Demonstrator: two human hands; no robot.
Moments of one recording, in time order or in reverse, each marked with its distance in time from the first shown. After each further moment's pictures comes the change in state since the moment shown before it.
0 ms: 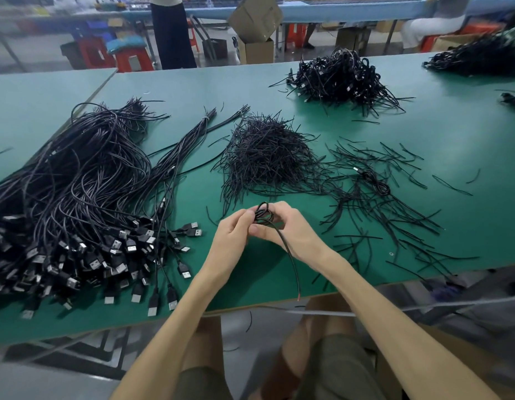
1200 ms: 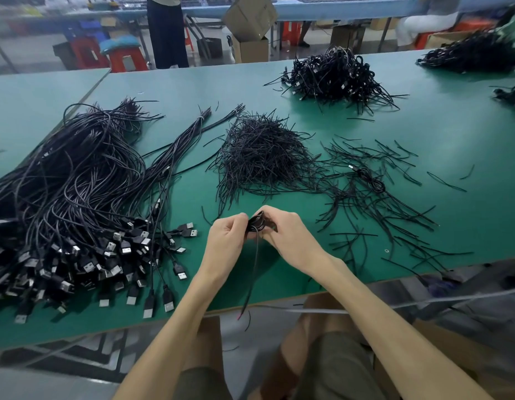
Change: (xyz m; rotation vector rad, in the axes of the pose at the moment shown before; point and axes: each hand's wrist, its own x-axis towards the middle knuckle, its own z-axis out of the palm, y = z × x) left_hand -0.004 0.002 0.002 0.011 0.071 0.012; right_hand -0.005 -0.001 0.003 -0.273 0.021 -0.079
